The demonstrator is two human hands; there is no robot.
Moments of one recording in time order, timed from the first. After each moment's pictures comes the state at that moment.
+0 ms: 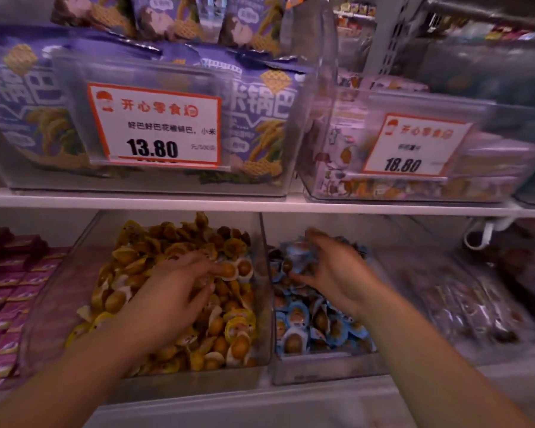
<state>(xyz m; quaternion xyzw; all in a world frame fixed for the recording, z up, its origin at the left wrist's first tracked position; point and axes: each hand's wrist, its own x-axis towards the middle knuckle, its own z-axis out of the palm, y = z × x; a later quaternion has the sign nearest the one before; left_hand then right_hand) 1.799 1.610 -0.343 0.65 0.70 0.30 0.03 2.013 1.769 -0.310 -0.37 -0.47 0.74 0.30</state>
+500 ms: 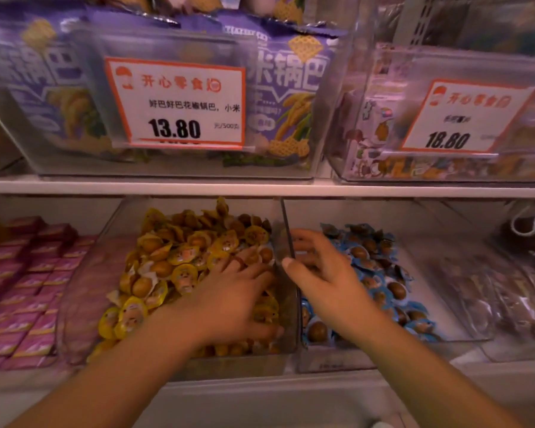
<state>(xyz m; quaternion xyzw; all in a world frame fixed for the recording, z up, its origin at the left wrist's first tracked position) 1.829 1.633 -0.353 0.73 0.68 -0.01 0.05 2.002 1.716 -0.331 -0.31 -0.77 0.47 0.30</state>
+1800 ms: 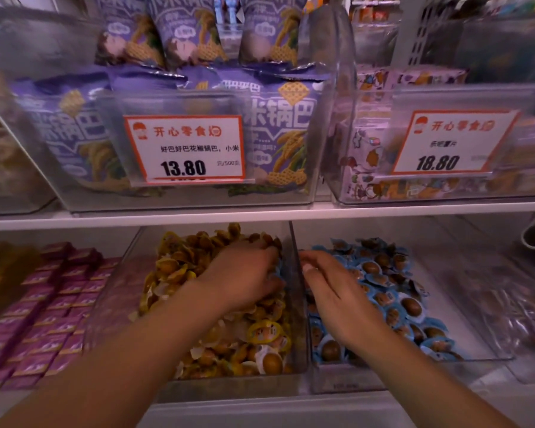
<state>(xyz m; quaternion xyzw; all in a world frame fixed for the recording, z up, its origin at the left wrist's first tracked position) 1.809 1.678 -0.323 0.70 0.71 0.05 -0.05 1.998 1.728 -0.337 -0.32 -0.82 0.37 0.30</state>
